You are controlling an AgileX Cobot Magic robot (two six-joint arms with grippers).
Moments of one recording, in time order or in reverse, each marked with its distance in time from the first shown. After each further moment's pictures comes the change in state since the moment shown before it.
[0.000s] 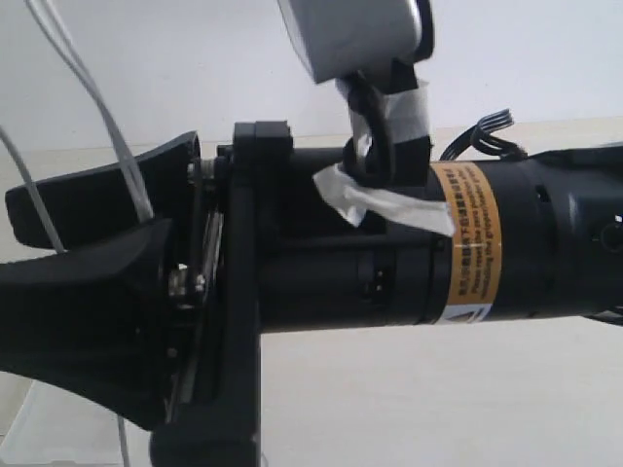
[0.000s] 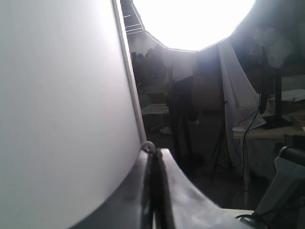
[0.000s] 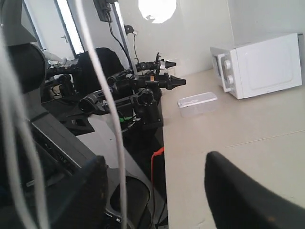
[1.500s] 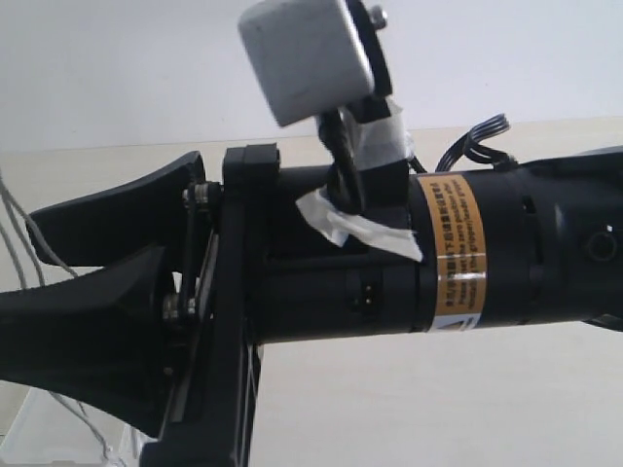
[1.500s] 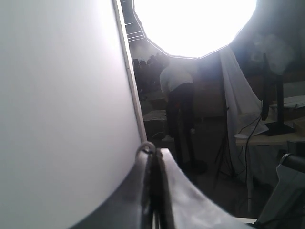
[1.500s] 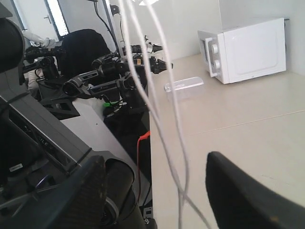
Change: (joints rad) left arm 0.000 0.000 0.000 -0.011 -0.026 0.004; right arm 0.006 0.000 -0.002 -0.039 0.076 -0.003
